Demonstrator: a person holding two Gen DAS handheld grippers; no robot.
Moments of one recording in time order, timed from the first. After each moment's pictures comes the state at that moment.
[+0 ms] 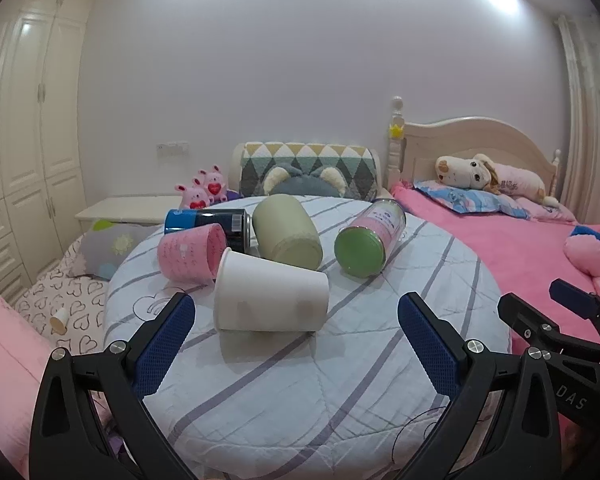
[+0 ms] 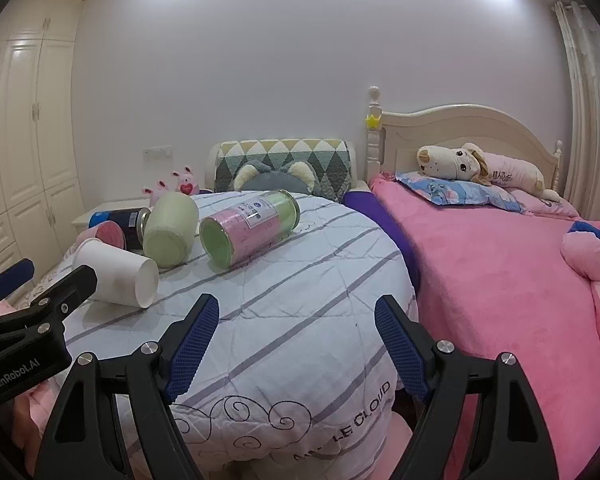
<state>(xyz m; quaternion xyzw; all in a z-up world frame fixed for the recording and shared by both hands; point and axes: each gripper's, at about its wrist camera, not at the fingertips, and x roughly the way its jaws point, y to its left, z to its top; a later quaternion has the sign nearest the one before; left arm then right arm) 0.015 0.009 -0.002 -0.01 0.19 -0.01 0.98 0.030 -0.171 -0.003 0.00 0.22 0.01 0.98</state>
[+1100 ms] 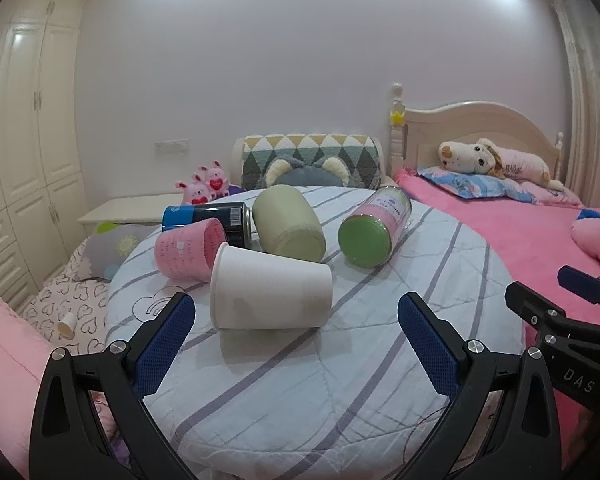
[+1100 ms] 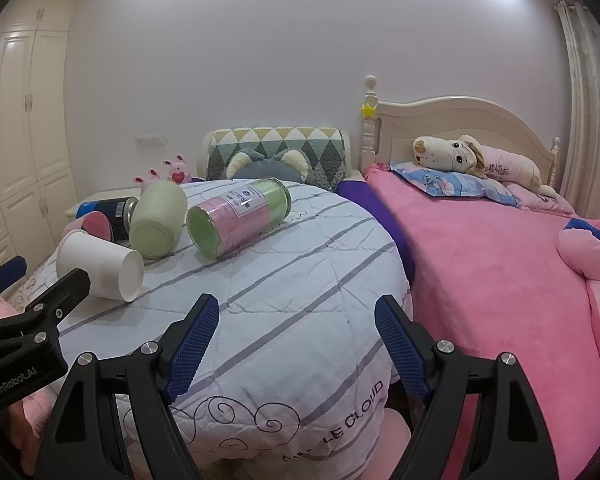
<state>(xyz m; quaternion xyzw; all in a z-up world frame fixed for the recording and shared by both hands) 0.025 0.005 -0.008 0.01 0.21 0.00 0.98 0.042 -0.174 -0.009 -0.01 0.24 0.00 0.97</state>
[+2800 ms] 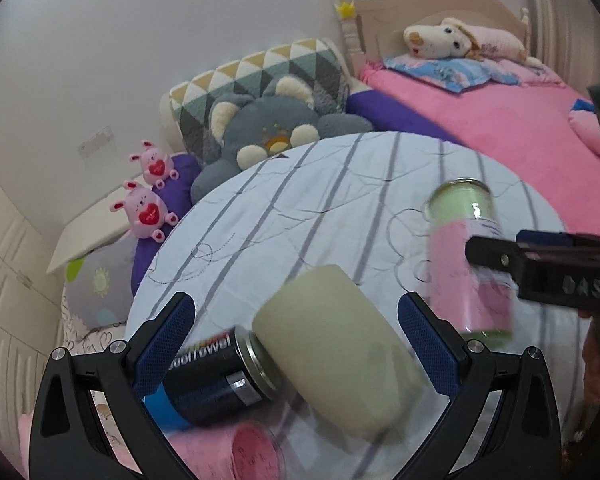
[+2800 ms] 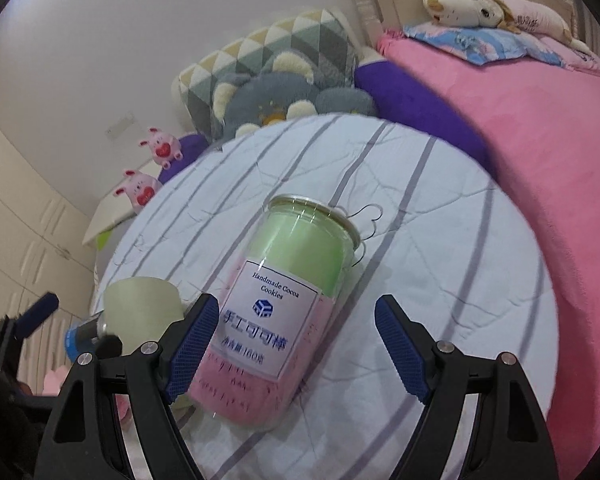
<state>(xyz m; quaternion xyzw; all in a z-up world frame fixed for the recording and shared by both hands) 0.269 0.012 0.035 0.17 0.39 -0.09 0.90 0.270 -0.165 -0.006 0.20 0.45 0.04 0.87</state>
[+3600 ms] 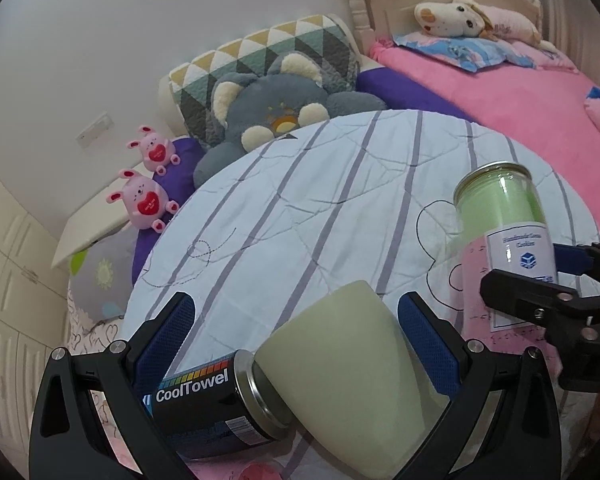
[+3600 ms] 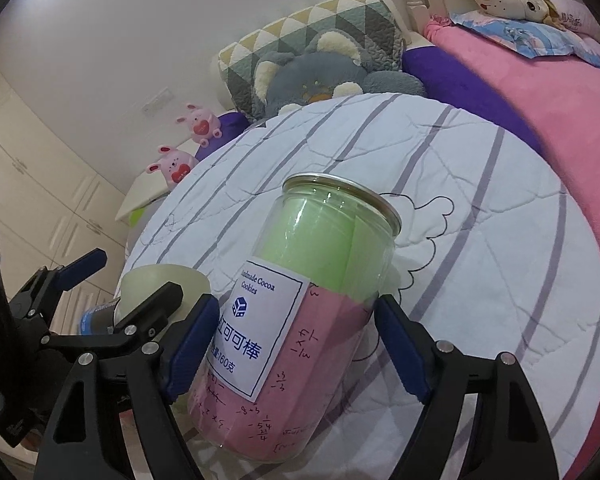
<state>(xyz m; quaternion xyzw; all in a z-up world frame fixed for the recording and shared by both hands) 0.304 0.008 0.017 0.19 0.42 -0.08 0.89 0.278 -0.150 -0.010 0.20 0.45 0.11 0.86</state>
